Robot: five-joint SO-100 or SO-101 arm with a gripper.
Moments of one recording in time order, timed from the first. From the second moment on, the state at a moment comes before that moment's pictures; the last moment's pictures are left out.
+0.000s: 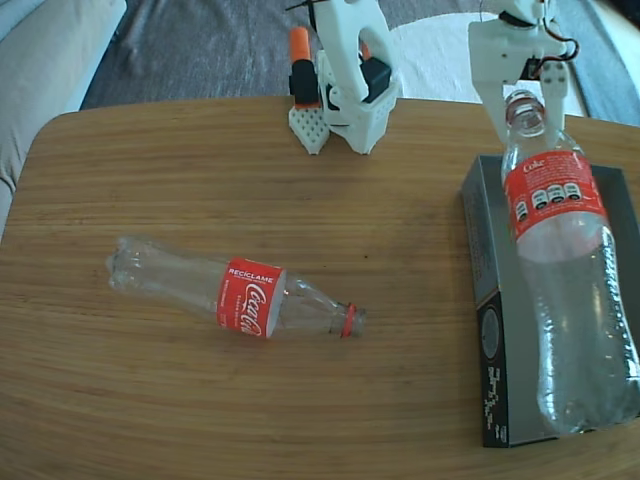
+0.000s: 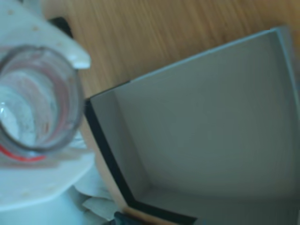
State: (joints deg) arm -54.6 112.8 80.6 94.3 -30.2
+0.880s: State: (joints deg) arm -56.8 100.4 77.0 94.3 -30.2
